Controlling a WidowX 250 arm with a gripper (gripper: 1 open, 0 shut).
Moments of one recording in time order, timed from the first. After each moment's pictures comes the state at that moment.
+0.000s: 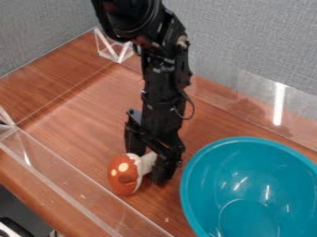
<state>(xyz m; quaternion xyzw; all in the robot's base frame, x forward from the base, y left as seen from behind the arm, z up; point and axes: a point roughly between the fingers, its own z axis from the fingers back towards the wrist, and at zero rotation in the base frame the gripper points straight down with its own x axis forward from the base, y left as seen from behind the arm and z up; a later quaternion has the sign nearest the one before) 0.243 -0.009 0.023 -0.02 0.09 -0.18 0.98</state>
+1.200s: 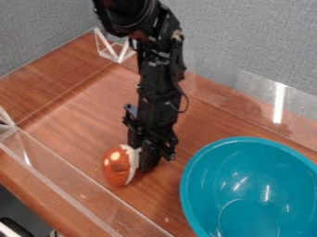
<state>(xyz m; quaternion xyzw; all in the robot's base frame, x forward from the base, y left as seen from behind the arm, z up) 0.251 0.005 0.023 -0.02 0.09 -0.19 0.98</state>
